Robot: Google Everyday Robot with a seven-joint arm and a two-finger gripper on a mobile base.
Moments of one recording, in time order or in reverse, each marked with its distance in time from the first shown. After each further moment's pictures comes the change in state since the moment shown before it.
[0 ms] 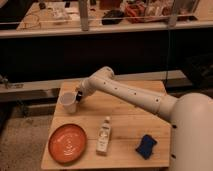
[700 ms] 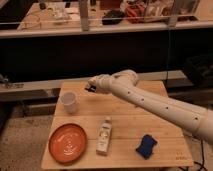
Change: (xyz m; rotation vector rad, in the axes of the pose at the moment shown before) arm 0.025 -0.003 -0.126 0.247 0.136 0.023
